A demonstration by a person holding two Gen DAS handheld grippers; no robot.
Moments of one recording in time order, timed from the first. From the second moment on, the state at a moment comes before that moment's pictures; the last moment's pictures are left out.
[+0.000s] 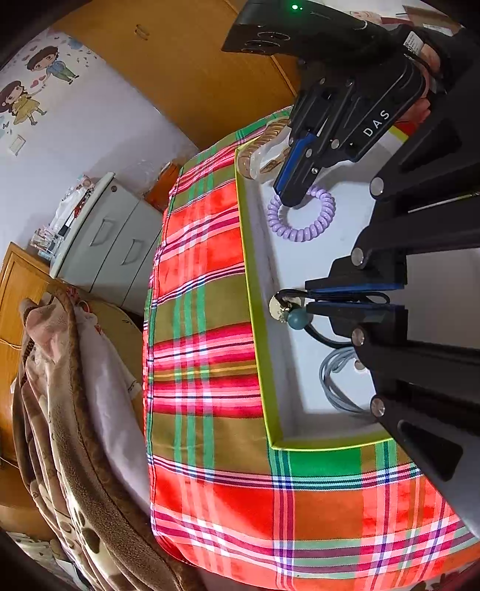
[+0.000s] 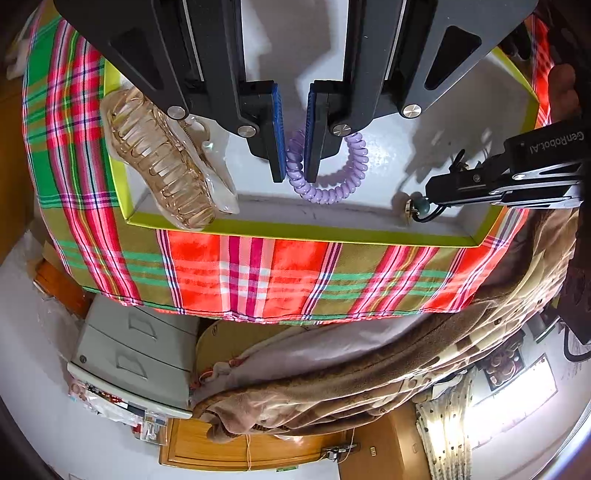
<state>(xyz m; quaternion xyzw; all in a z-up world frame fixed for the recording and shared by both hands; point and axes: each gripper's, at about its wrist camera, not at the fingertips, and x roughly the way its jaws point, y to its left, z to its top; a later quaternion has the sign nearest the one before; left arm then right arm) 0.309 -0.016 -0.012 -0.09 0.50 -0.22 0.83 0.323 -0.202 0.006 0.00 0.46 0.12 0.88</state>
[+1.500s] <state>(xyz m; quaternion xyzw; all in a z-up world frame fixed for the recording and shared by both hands) 0.167 0.066 0.010 -0.12 0.47 -0.15 0.86 0.189 -0.207 0.039 0.03 0.40 0.16 0.90</state>
